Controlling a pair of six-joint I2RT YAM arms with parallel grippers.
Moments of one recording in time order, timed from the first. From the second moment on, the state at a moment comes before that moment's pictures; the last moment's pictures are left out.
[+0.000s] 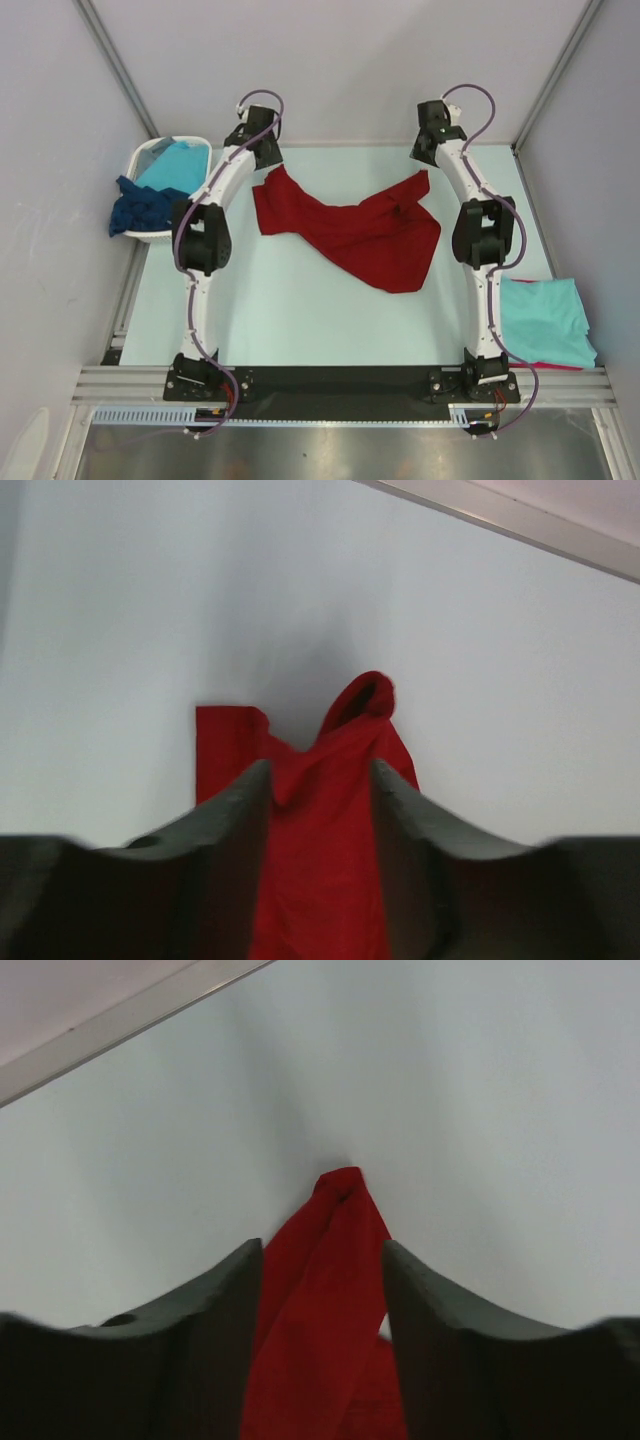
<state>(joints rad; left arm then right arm) -0.24 2.31 2.16 -0.64 -0.26 -0.47 0.17 2.38 2.29 -0.71 0.35 0.48</state>
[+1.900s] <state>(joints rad) -0.31 1.93 1.39 -0.48 -0.26 -0.52 0.64 1.40 1.23 -0.75 0.52 0.47</state>
